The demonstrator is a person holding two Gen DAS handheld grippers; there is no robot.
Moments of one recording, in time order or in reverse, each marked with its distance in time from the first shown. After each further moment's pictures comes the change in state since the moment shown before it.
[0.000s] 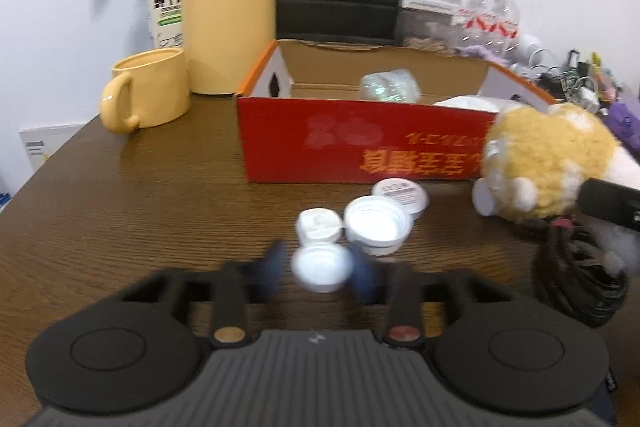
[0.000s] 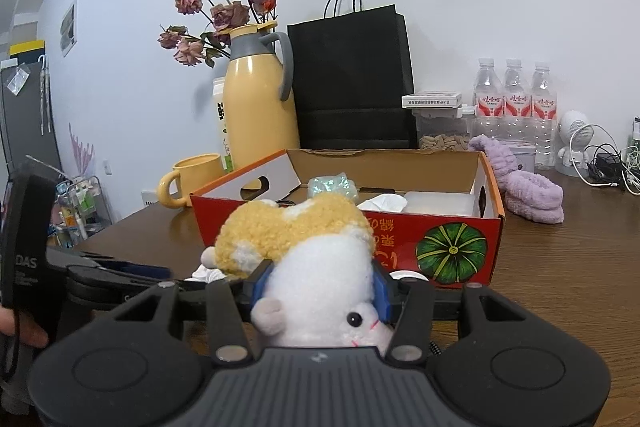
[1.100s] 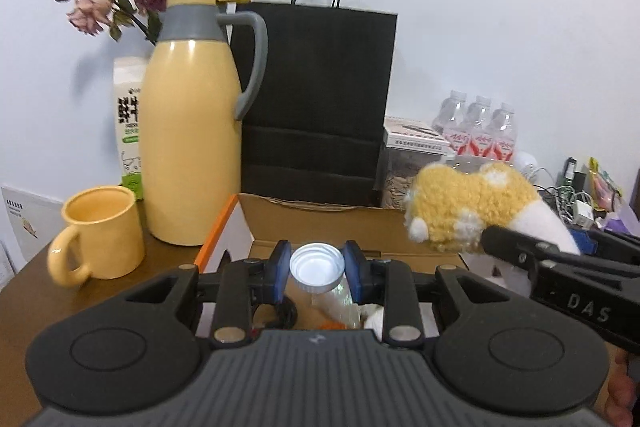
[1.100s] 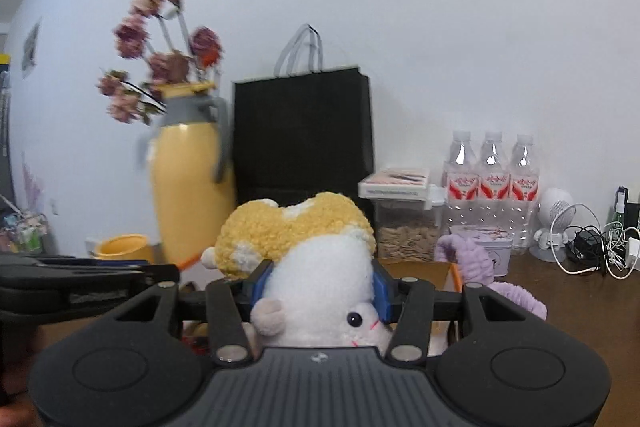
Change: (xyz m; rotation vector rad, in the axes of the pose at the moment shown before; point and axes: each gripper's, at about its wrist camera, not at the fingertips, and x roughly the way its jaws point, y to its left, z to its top) left arm 0.032 -0.029 0.127 -0.068 -0.238 -0.017; right arm 0.094 -0.040 0.100 -0.029 -0.104 -0.160
